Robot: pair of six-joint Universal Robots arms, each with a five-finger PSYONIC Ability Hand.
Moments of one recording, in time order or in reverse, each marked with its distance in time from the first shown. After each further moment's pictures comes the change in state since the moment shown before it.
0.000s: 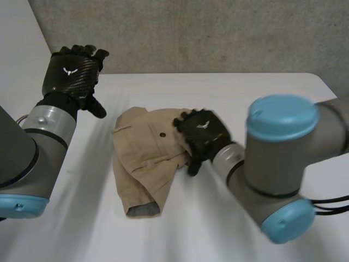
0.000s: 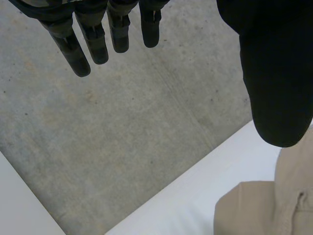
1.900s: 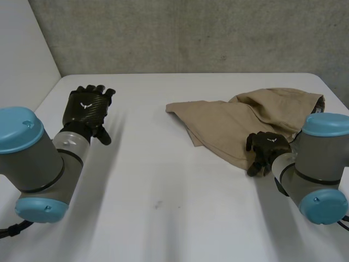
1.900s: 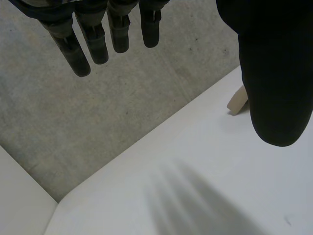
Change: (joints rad) left arm 0.031 -0.211 -0.032 0.082 0.007 0.017; right arm -0.402 0.111 0.176 -0.112 0.009 0.111; left_hand 0.000 0.000 0.000 0.000 0.000; right_hand 0.314 0.385 0.402 0.378 0.343
